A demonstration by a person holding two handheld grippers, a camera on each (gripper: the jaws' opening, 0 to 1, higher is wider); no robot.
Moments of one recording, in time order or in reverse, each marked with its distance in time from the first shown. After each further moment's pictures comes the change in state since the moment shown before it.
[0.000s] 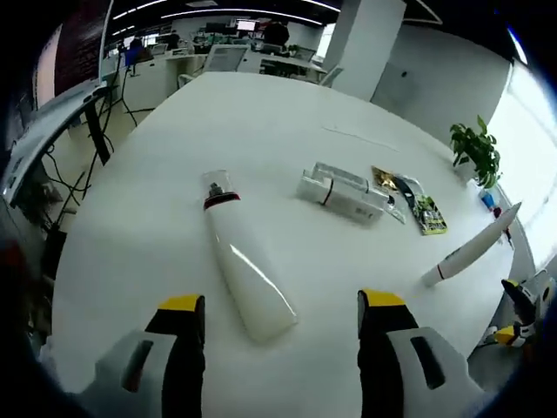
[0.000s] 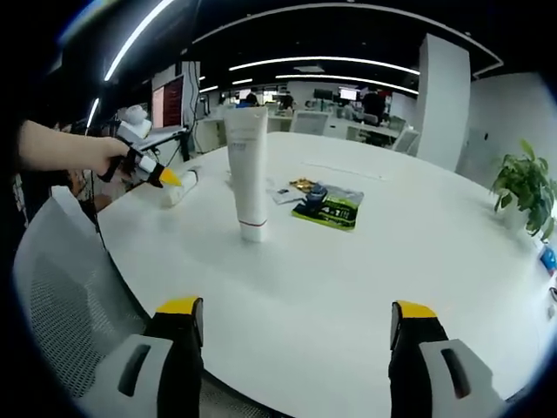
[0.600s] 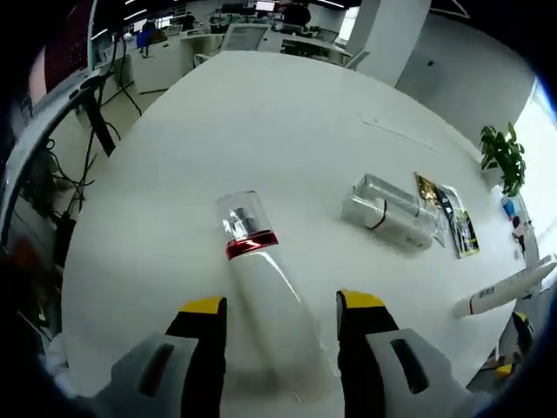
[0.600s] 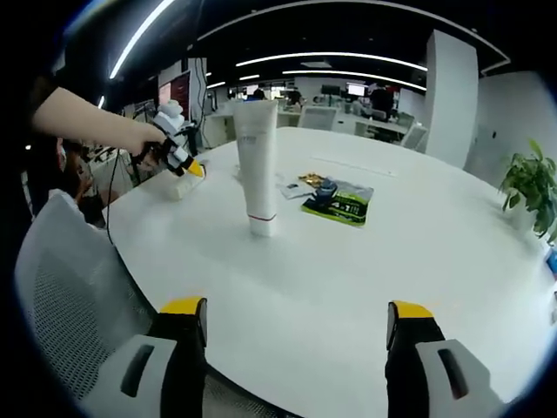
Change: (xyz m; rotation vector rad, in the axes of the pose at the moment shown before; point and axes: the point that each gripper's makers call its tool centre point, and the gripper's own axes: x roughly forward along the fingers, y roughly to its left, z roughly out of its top) left arm 0.031 0.025 0.023 -0.001 0.147 0.086; right arm 0.000 0.012 0.000 -0.023 0.024 0.049
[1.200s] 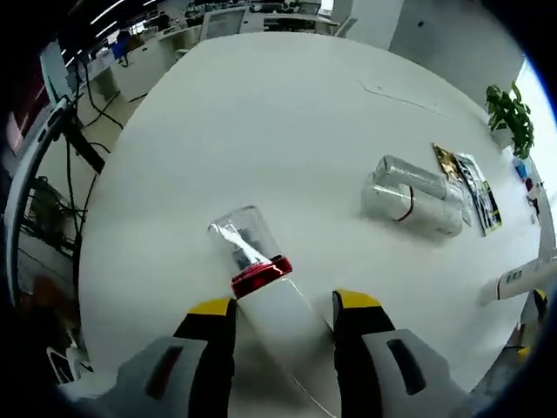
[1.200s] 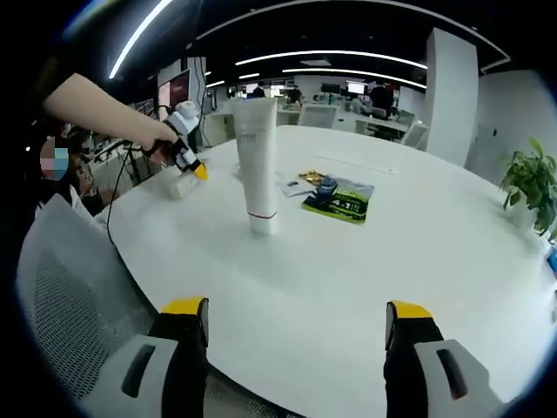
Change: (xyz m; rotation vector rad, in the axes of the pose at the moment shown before) left arm 0.015 0.004 0.008 0.149 0.088 0.063; right arm 0.000 0.000 -0.001 0.006 0.011 0.003
